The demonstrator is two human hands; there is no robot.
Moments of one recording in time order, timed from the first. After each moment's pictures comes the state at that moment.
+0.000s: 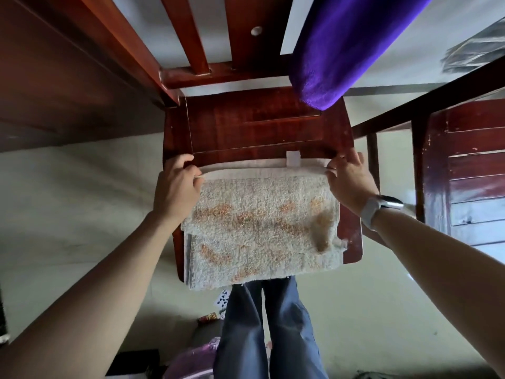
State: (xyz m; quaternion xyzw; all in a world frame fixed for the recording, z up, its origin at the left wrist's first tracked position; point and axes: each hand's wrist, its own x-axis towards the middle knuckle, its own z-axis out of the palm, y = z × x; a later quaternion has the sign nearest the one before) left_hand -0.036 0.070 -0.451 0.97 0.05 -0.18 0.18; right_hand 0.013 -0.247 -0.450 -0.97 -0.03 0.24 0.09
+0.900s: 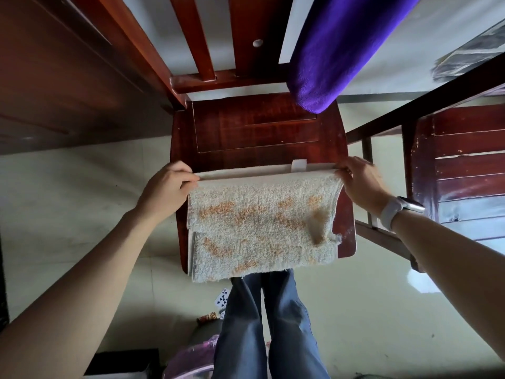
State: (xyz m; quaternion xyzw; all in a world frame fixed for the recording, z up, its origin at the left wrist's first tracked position) left_hand -0.044 0.095 -0.416 0.95 0.02 -0.18 0.27; right_hand 0.008 -0.272 -0.424 -0.96 -0.05 0.19 0.21
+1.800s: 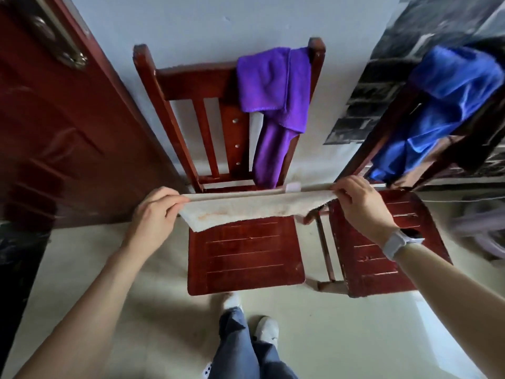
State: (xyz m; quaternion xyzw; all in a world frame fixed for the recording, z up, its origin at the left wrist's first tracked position) left_hand -0.107 0.058 -0.124 0.96 -0.05 0.12 0.23; right_hand -0.038 -0.322 -0.117 -0.95 -0.20 -0.09 0.22
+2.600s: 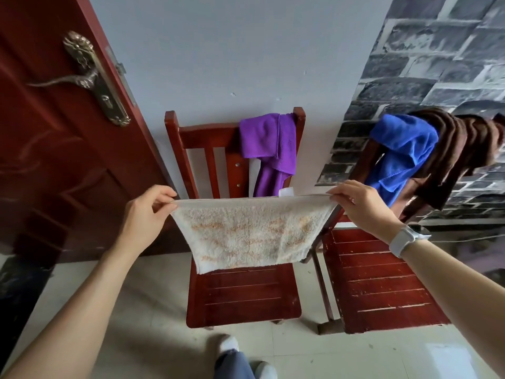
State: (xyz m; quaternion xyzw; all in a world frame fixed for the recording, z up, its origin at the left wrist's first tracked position) left_hand -0.110 0.063 -0.039 0.92 0.03 0.17 0.36; right_hand -0.032 -0.330 -0.022 -0.93 -0.24 -0.11 0.27
